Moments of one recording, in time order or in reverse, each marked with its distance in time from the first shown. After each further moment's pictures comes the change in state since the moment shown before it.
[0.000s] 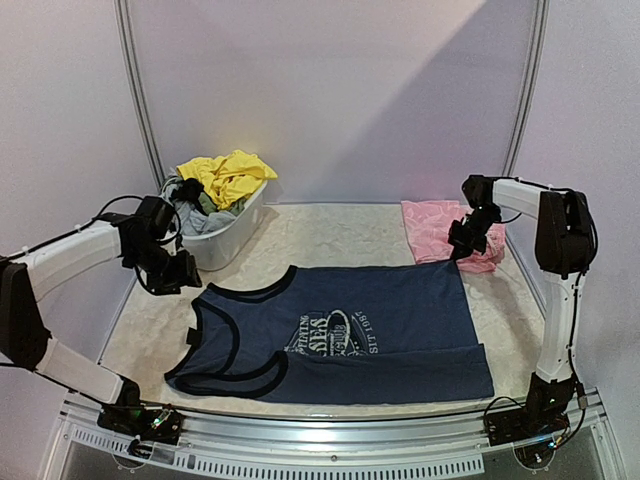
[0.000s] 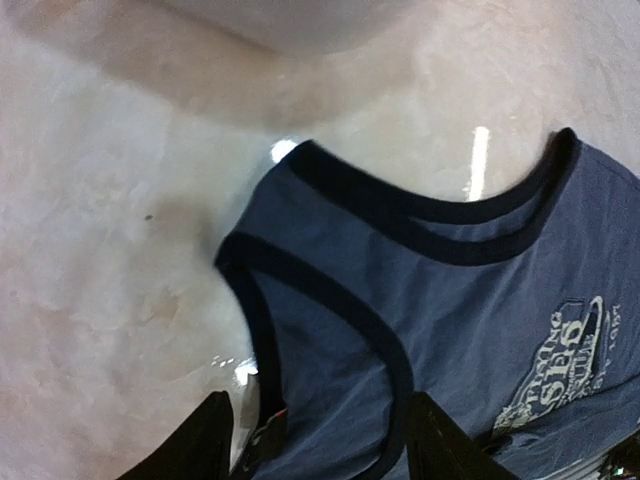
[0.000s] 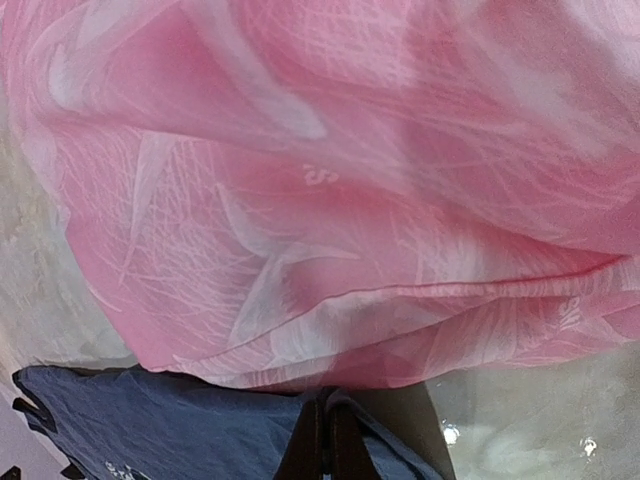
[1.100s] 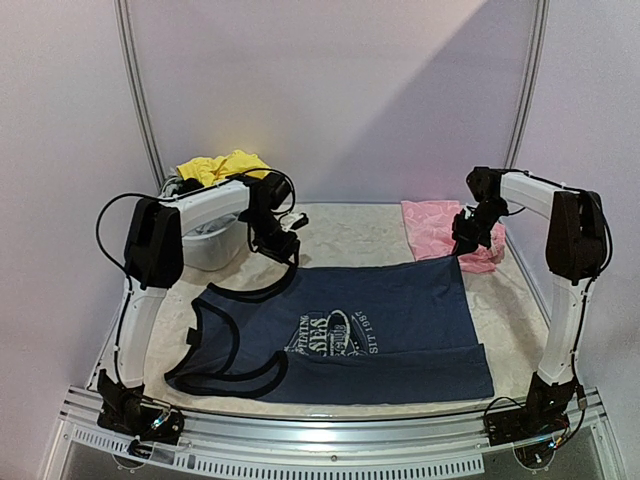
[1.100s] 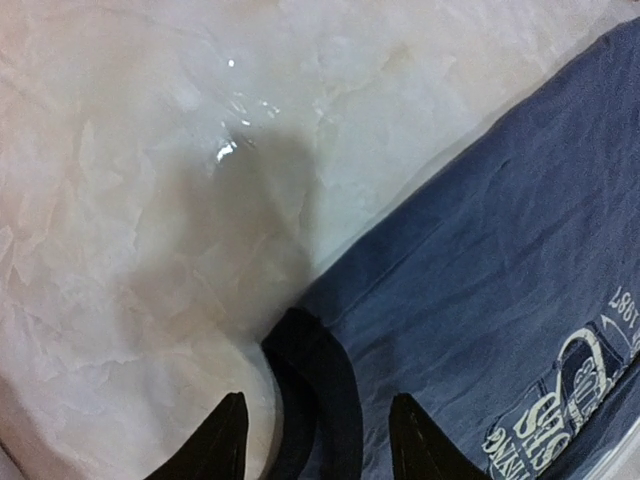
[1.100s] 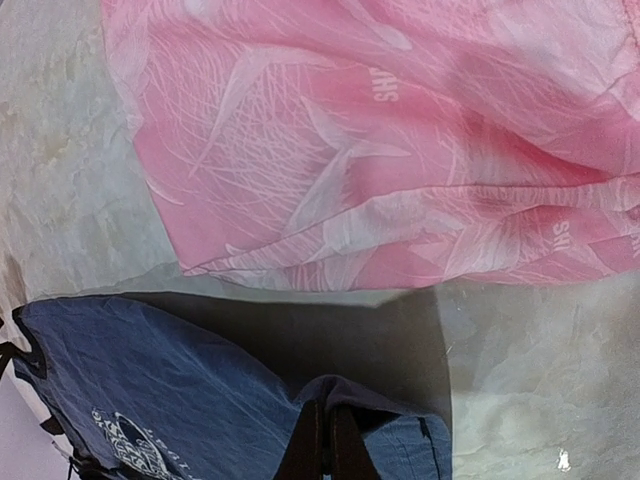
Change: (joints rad) left arm -0.293 1.045 1.146 -0.237 0.147 0.542; right arm 0.013 -0.124 -0.056 -0.044 -0.029 -0.103
